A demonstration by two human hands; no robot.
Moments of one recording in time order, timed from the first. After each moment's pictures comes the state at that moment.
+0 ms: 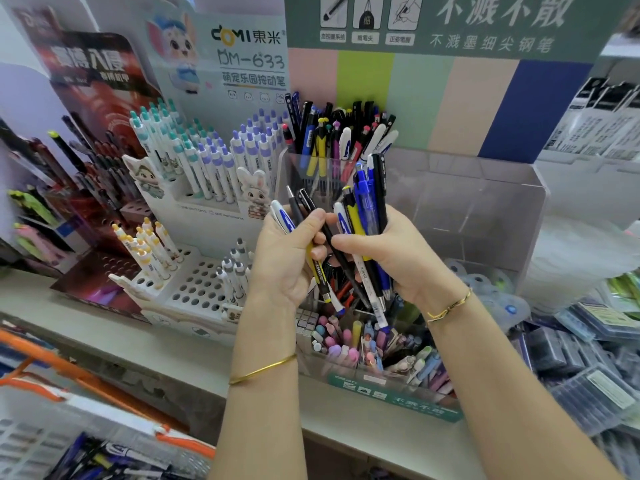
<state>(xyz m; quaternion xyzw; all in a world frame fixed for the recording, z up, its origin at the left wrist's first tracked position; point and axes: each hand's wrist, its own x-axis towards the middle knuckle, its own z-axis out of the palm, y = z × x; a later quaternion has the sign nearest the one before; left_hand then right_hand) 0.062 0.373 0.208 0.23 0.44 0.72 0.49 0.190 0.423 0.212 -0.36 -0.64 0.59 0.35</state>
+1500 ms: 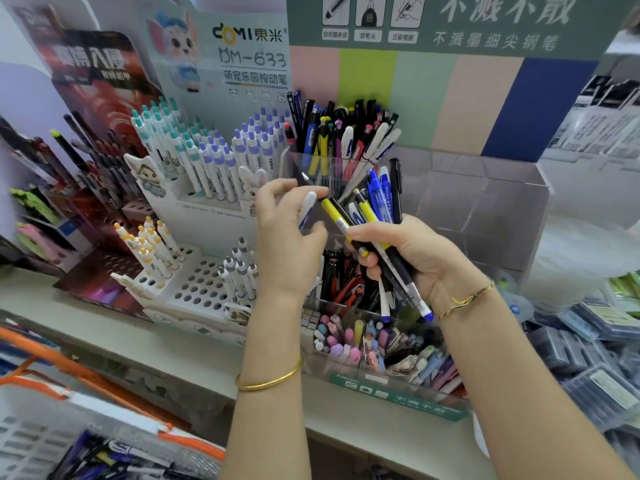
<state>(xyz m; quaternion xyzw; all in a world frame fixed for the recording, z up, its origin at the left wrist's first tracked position) 0.058 0.376 0.203 0.50 0.65 0.56 0.08 0.196 0.431 0.221 -0.36 -0.51 0.73 0.27</state>
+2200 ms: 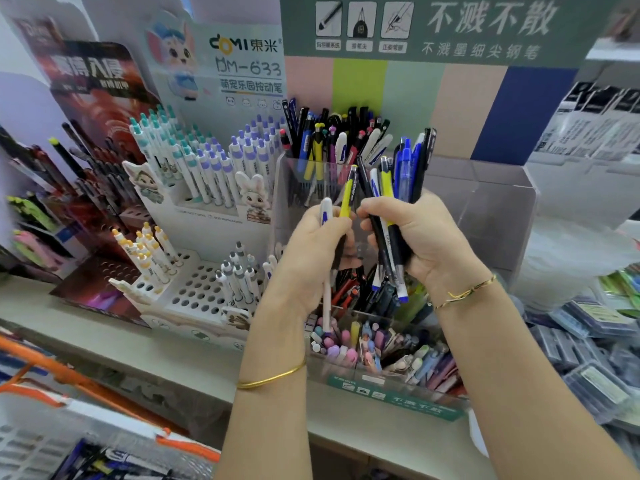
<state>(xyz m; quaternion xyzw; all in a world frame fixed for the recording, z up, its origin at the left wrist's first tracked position) 0.083 0.370 0.223 0.38 0.53 0.59 0.47 0.196 0.427 0.238 -0.38 -0.51 0.63 0.46</state>
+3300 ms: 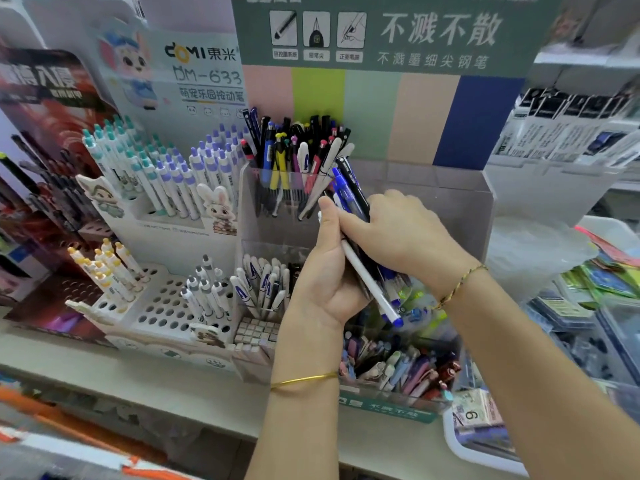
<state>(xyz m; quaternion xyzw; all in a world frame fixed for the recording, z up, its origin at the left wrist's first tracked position) 0.137 0.401 0.211 0.18 0.29 0.63 0.70 0.216 0.437 0.259 -0.56 -0.82 0.10 0.12</state>
